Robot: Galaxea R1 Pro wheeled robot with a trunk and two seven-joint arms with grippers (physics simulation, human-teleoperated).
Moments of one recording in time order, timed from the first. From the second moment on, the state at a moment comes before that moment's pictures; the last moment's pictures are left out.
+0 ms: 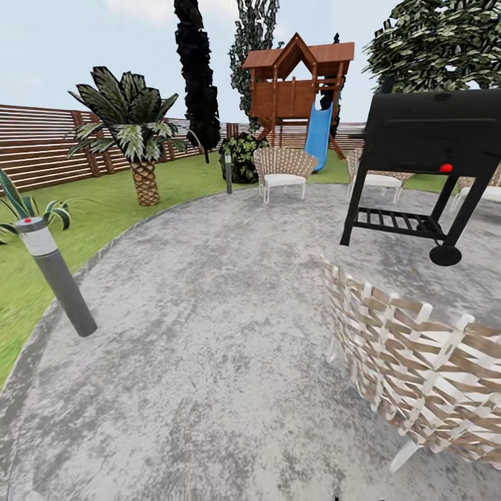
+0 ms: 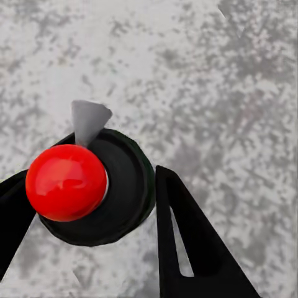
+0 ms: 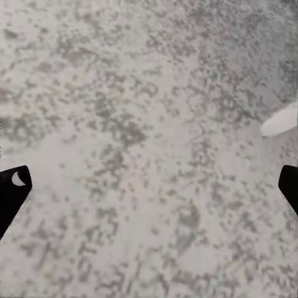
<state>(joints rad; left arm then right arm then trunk) -0.36 0.19 -0.03 -0.02 0.30 -0.34 -0.18 -0.38 0.01 0.19 -0.03 -0.02 -0.45 -0.30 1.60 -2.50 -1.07</state>
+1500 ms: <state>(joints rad) -0.36 0.19 -0.03 -0.02 0.30 -0.34 -0.18 -0.38 0.01 0.19 -0.03 -0.02 -0.44 -0.30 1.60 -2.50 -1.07</state>
